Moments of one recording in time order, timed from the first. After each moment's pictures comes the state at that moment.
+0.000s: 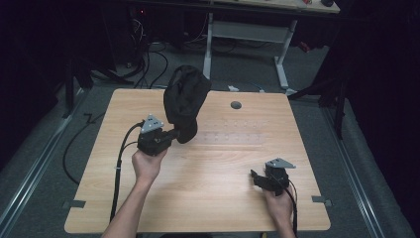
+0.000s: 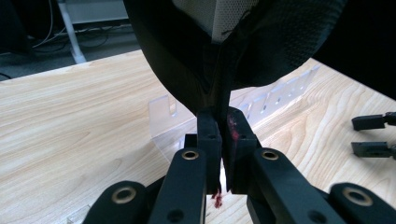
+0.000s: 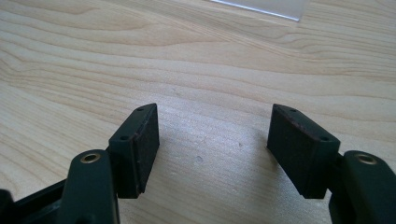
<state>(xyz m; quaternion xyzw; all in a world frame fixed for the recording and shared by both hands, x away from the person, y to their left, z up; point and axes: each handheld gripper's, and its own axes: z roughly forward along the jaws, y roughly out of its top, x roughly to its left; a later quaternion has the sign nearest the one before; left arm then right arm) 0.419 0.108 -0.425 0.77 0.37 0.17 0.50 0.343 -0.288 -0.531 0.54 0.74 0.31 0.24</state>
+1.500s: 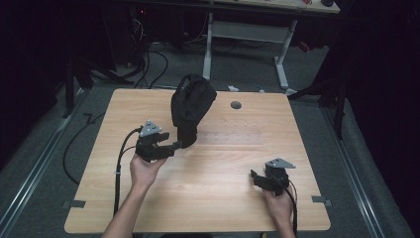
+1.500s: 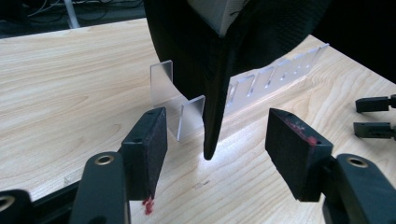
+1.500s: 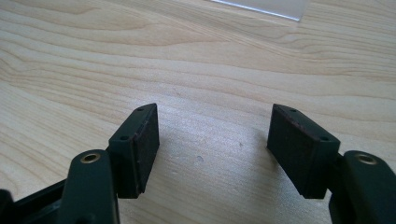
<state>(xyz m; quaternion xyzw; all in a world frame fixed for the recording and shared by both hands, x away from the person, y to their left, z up) 0.411 0.118 -0.436 0.77 0.40 0.14 0.48 0.343 -0.288 -0.531 0.54 0.74 0.31 0.24</state>
